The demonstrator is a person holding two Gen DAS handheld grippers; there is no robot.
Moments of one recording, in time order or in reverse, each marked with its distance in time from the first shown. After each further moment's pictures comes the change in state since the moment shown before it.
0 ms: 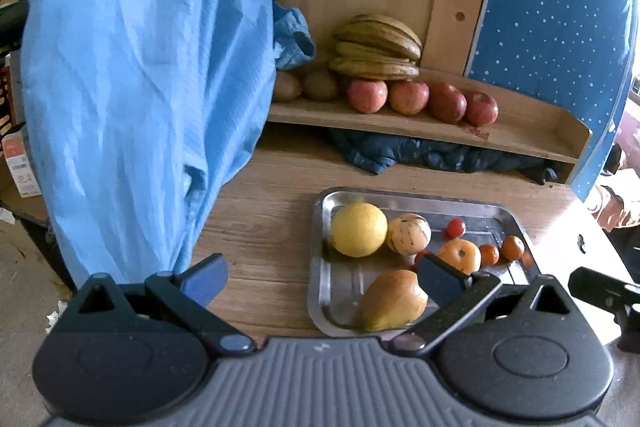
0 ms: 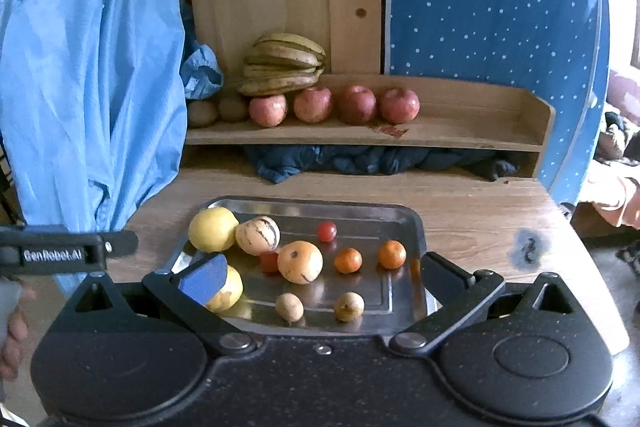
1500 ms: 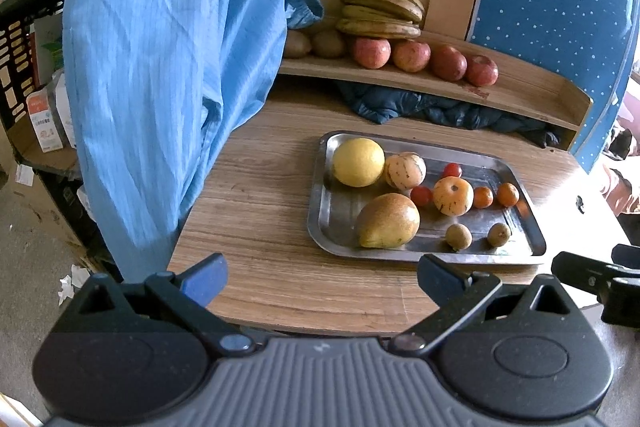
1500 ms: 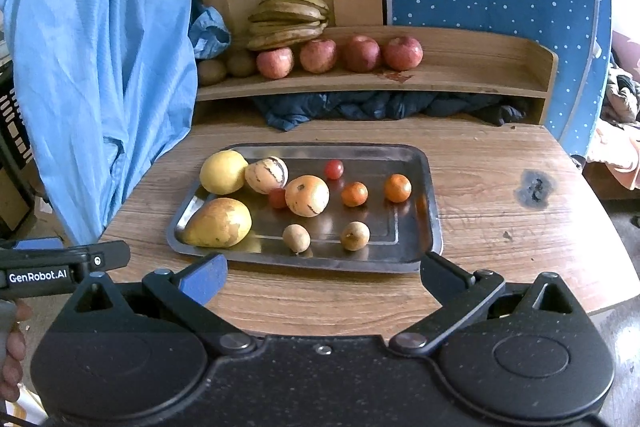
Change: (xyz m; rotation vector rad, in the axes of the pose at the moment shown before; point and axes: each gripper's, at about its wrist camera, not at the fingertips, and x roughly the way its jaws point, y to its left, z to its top) left arm -0.031 -0.015 -0.047 -0.020 0.076 0.042; right arm -0.011 -0.012 -0.035 0.035 0.105 0.062
